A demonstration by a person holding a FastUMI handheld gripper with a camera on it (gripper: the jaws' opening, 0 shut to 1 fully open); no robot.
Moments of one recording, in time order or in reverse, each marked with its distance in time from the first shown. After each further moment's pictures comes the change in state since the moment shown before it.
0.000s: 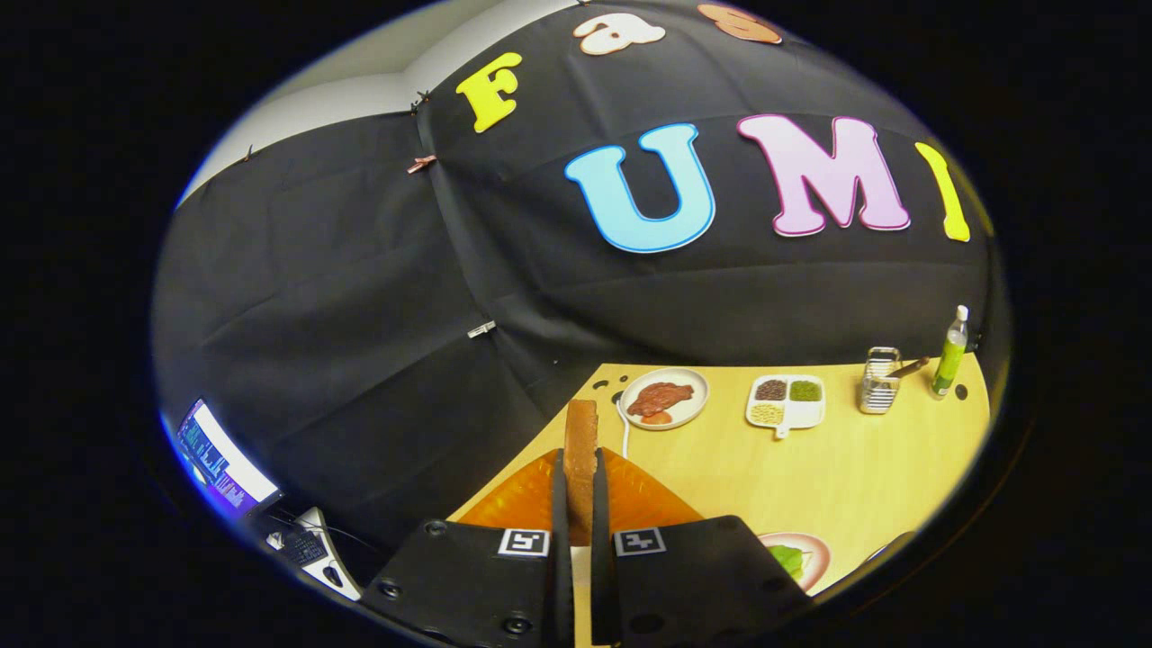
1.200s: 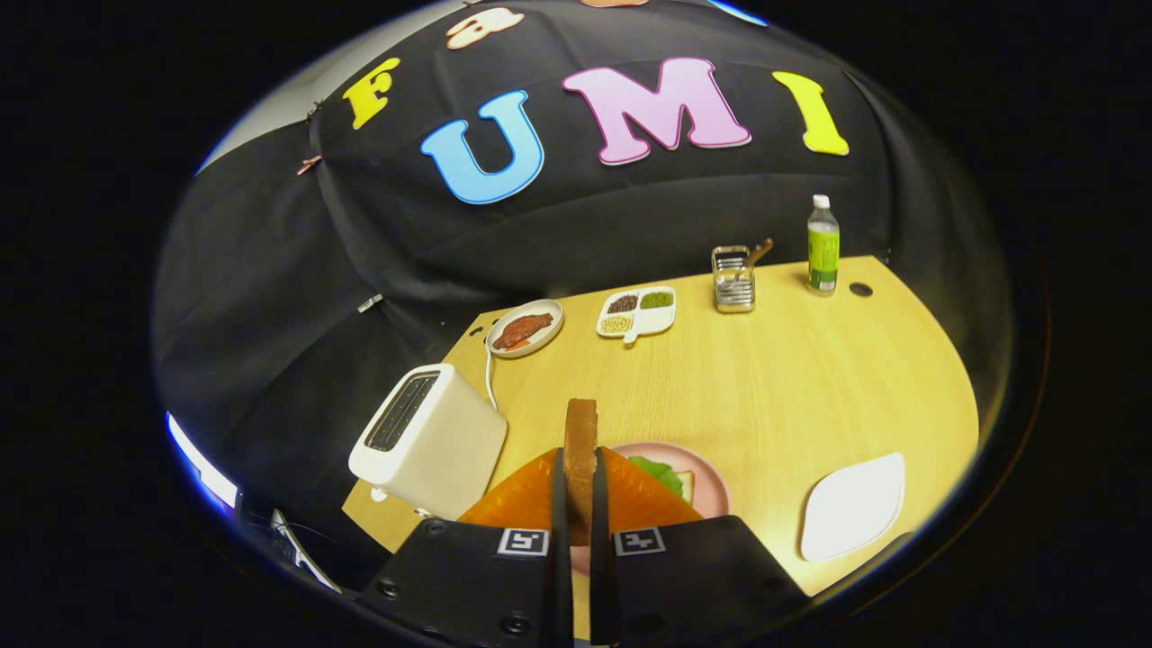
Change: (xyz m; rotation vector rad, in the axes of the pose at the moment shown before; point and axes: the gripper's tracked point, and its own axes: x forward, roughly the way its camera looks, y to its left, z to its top) arm -0.071 -0.150 -0.133 0.180 0.113 -0.268
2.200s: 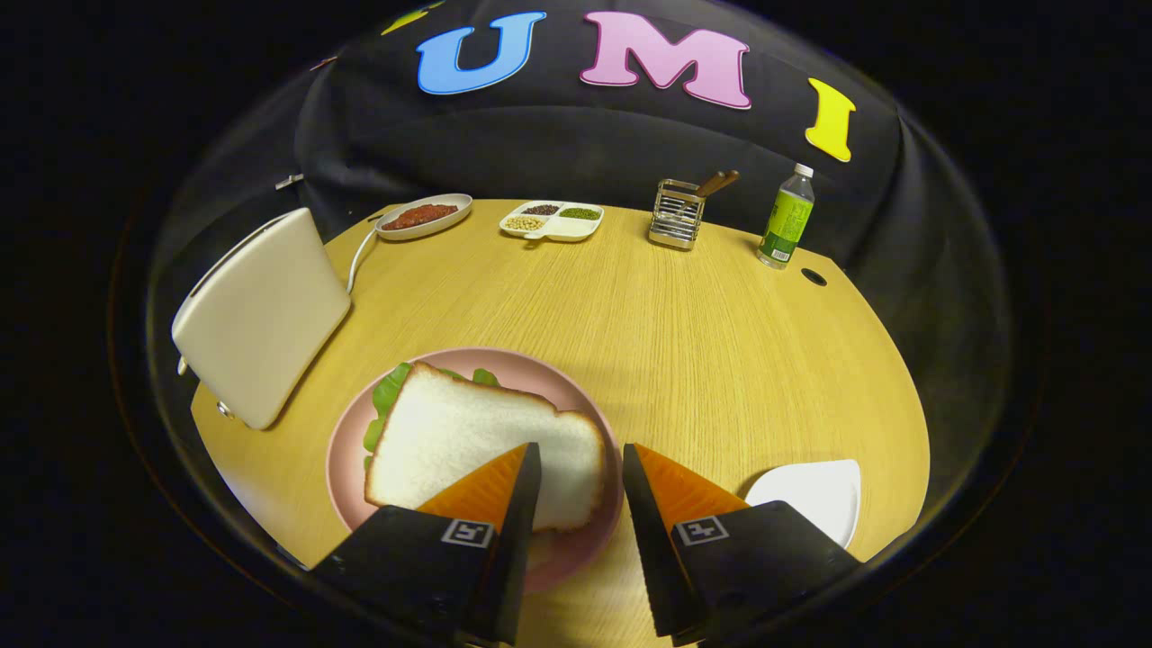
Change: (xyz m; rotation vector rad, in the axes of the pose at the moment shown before) arm 0.061 -0.134 -0.081 -0.317 0.148 -0.307
